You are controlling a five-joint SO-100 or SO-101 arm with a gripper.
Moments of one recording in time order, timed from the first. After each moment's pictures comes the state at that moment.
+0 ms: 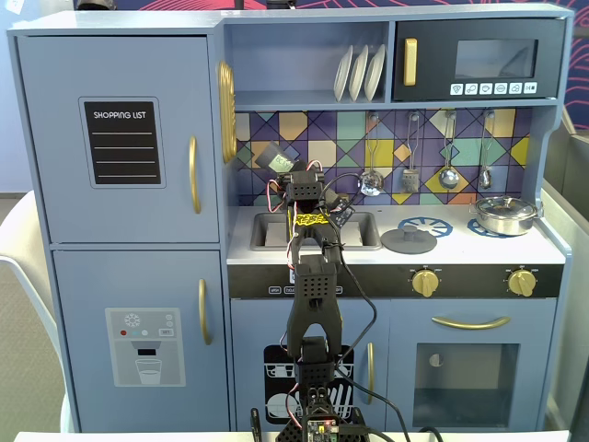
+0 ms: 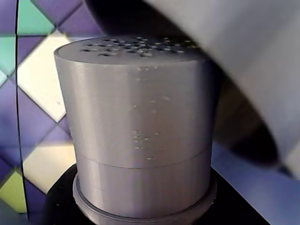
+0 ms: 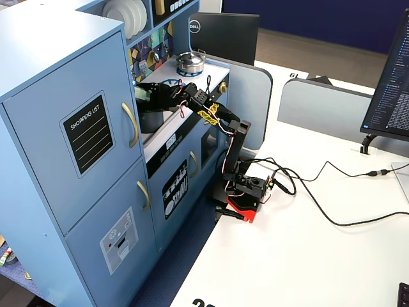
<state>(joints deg) -1.0 104.7 72.0 49.3 48.1</state>
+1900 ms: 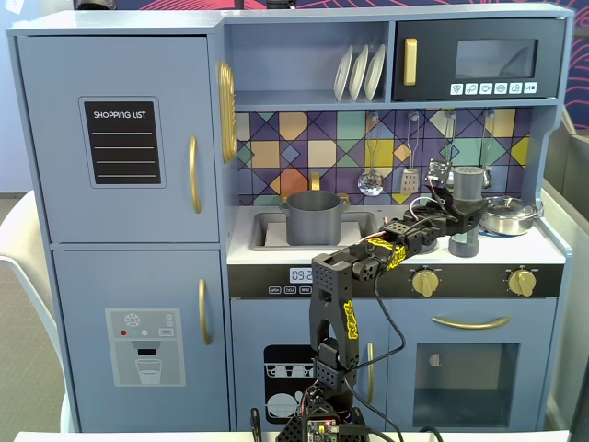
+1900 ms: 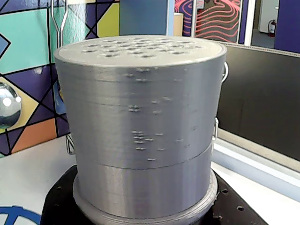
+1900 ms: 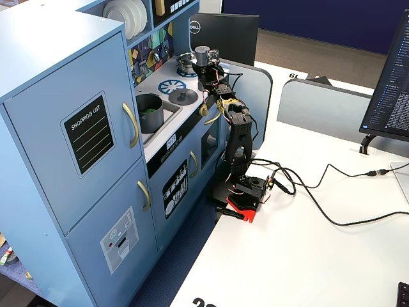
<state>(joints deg) 51.4 94.9 94.5 -3.5 -85.0</state>
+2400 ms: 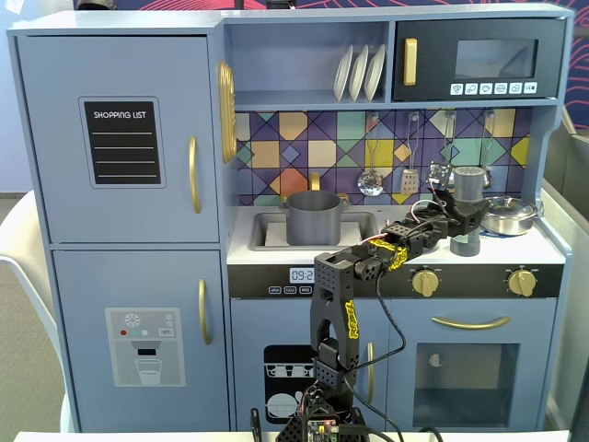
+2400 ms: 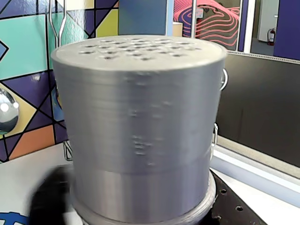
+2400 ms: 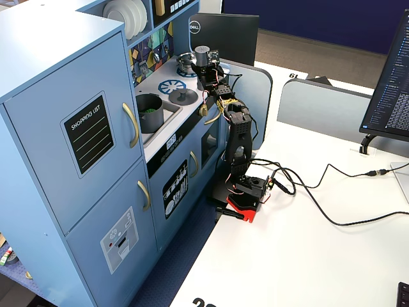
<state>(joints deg) 51.4 93.5 94.4 -6.0 -85.0</state>
